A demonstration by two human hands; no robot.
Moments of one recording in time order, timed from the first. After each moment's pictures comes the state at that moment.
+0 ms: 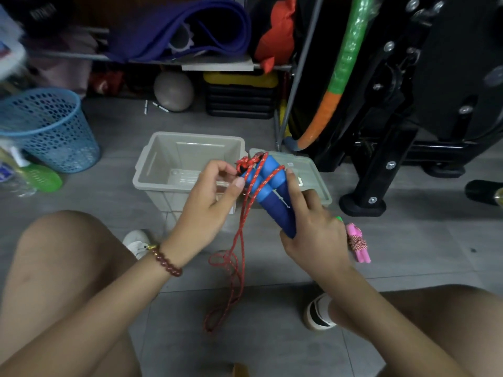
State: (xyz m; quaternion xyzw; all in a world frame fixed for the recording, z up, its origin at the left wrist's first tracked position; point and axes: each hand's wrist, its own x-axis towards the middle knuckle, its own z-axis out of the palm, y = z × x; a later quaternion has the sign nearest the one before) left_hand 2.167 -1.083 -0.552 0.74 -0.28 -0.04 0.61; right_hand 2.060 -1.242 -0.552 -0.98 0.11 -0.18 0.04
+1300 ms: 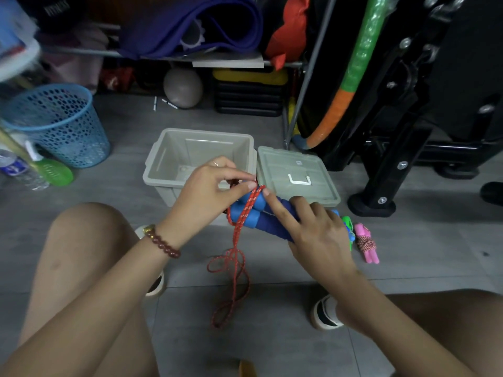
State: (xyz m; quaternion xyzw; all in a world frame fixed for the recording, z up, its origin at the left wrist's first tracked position) left_hand 2.187 -1.068 -0.535 0.82 -0.30 -0.03 0.48; right_hand 2.063 -1.241 -0.572 -0.96 -0.03 -0.26 -0.13
